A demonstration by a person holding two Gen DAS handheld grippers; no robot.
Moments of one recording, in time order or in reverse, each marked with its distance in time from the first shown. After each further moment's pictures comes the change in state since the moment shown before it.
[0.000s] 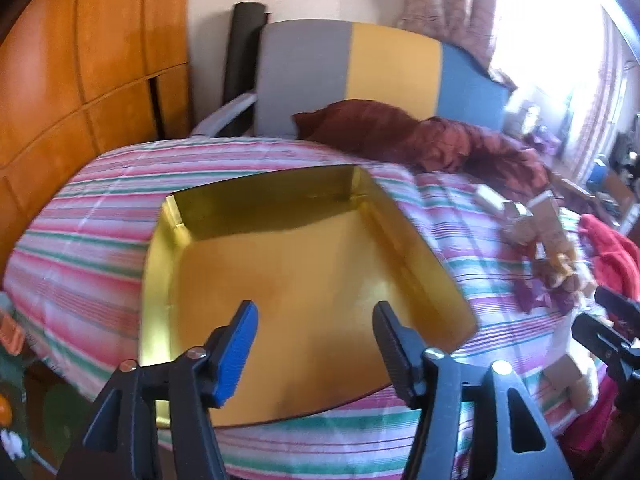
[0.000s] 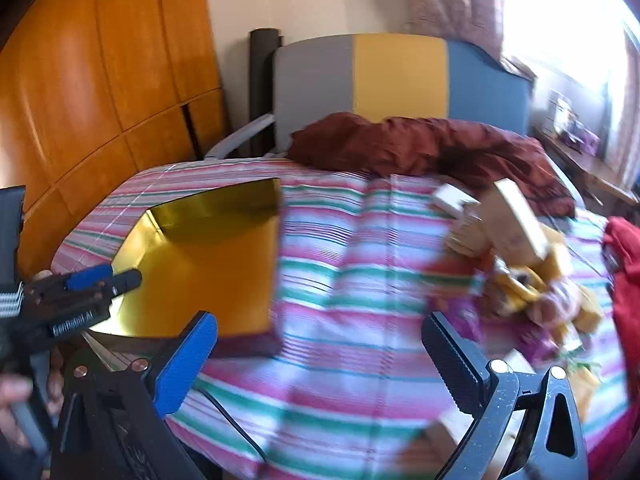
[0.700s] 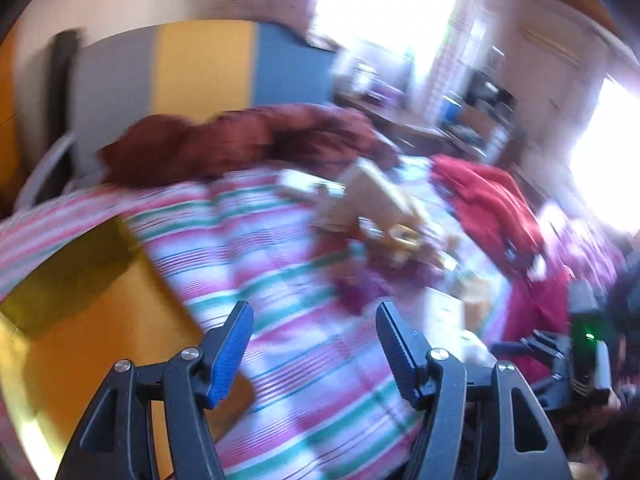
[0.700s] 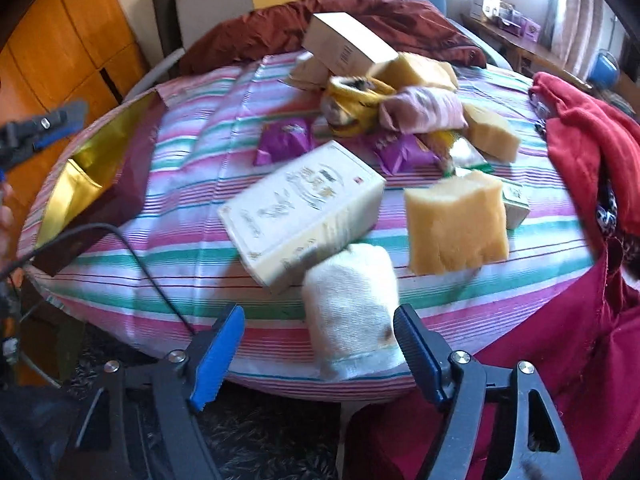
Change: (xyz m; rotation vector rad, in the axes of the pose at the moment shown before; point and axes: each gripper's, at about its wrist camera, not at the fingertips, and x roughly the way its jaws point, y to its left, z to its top) left arm 0.014 -0.149 0.037 0.358 0.058 -0.507; right arm -0.023 -0.122 -0.092 0.180 0.327 -0.142
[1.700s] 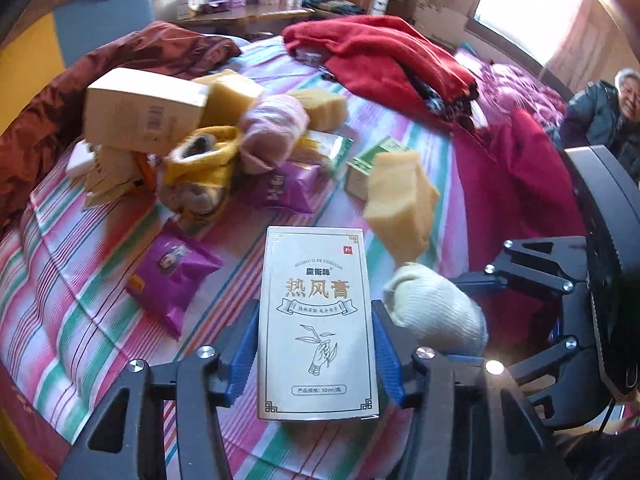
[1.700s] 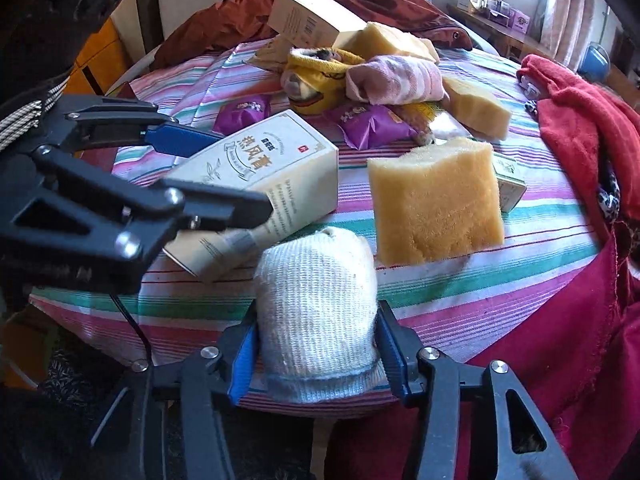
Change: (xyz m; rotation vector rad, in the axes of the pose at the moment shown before) left arm 0.136 -0.121 -0.023 0.409 0.341 -0.219; right arm 0.027 -0.023 -0.006 0.018 0.009 -0.027
